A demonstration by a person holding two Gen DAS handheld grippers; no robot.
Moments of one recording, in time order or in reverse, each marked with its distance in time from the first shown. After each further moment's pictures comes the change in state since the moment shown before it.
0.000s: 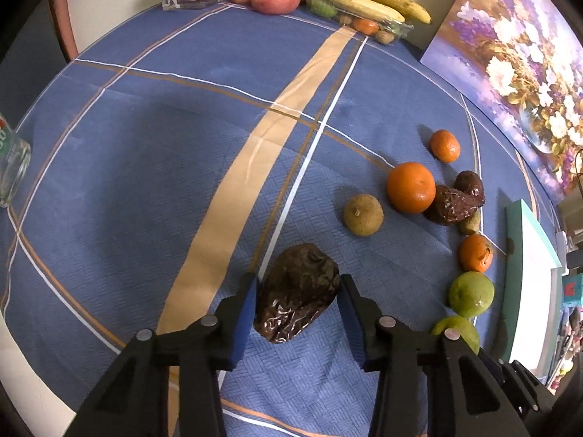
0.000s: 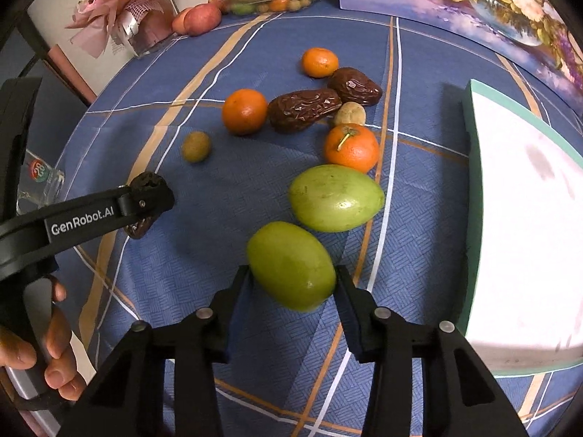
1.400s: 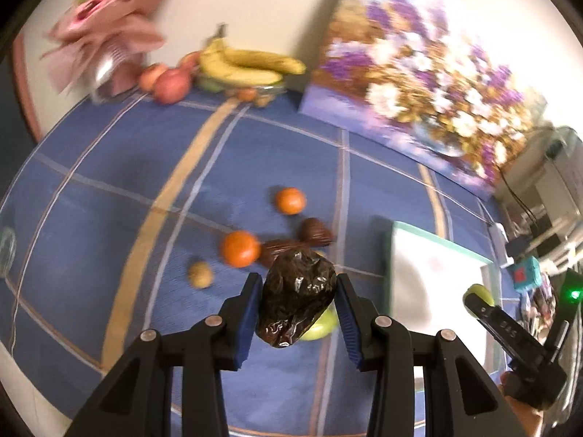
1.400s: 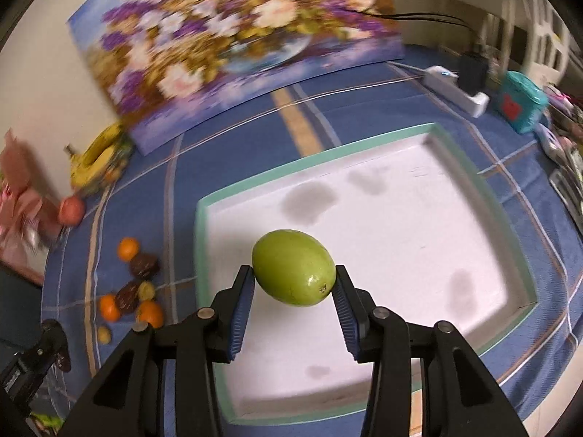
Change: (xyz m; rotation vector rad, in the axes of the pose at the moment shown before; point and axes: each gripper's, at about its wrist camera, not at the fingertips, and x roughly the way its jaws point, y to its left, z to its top) left arm -0.085 -0.124 0.016 0.186 -0.171 -0.153; right arm -0.111 -0.191 0.000 0.589 -0.289 -0.199
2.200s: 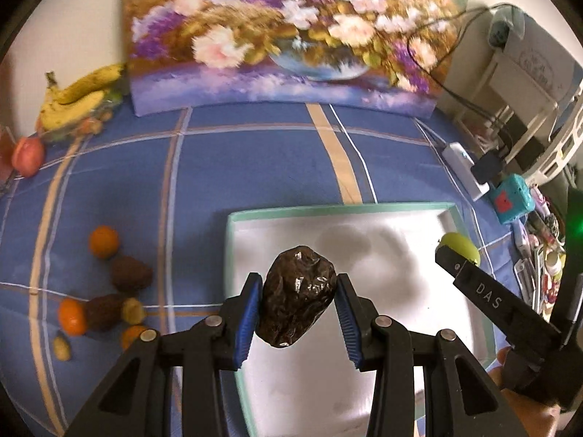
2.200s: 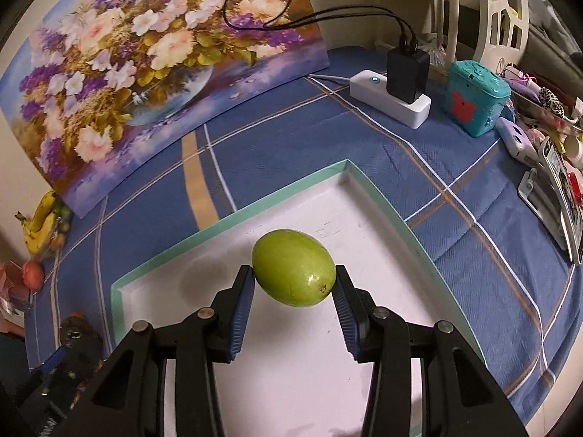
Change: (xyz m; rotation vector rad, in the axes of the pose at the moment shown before) left arm 0.091 -0.180 0.001 0.335 0.138 -0.083; right arm 0.031 -0.076 0.053 0.126 -0.027 -0.114
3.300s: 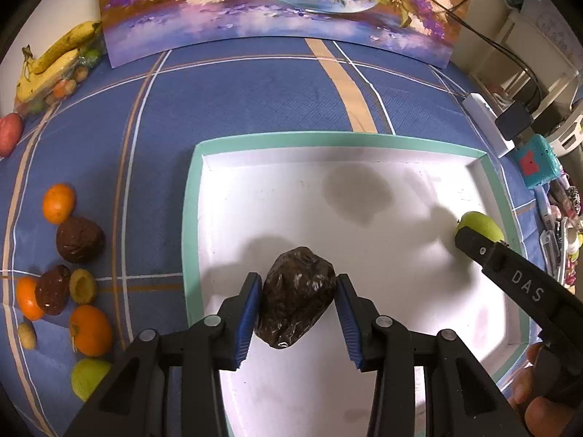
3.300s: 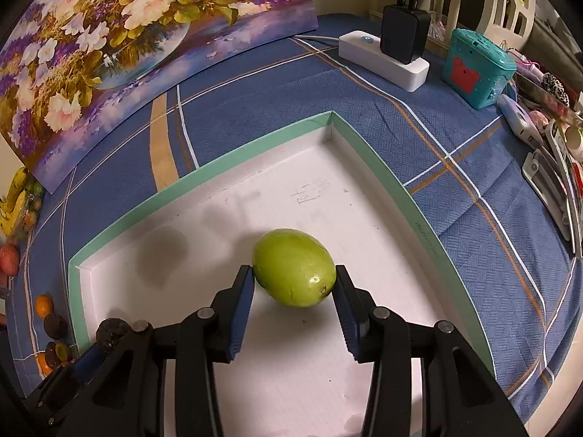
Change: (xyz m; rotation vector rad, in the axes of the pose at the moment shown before) left arm 0.061 -0.008 -0.029 0.005 0.134 0.022; right arm 0.031 -0.010 -0.013 -0.019 0.097 -0.074
